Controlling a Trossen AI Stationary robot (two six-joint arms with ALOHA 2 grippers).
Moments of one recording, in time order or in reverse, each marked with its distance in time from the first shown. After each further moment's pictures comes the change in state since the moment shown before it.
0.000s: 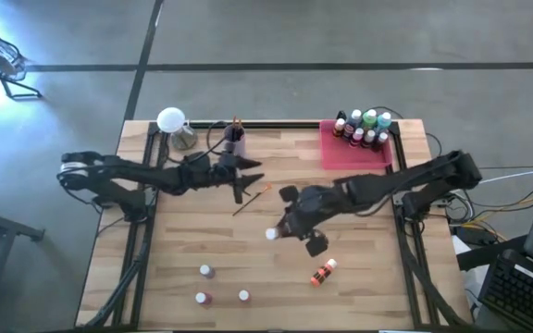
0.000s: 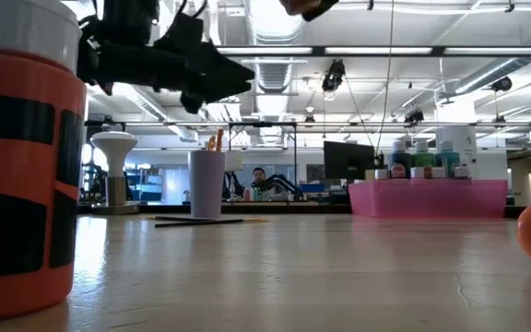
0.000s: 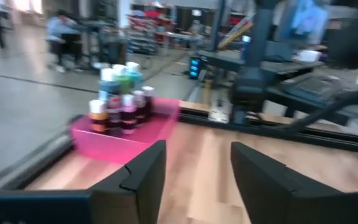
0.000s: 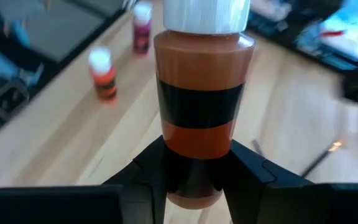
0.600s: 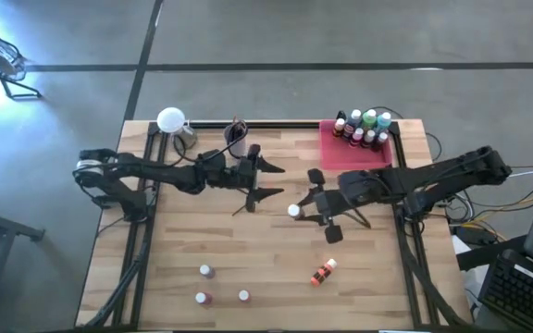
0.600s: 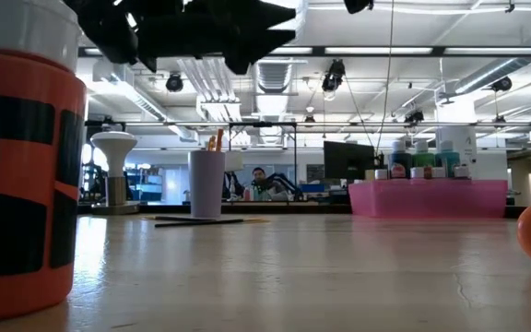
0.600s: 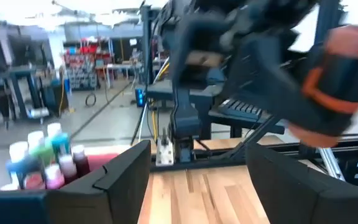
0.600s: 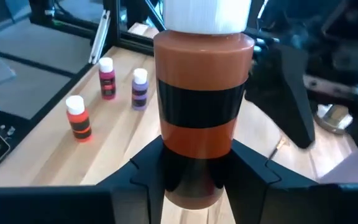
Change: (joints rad) left arm -0.071 0.145 0.261 0.000 0.205 0.123; right arm -0.019 -0.301 -0.261 0.203 0.112 0.116
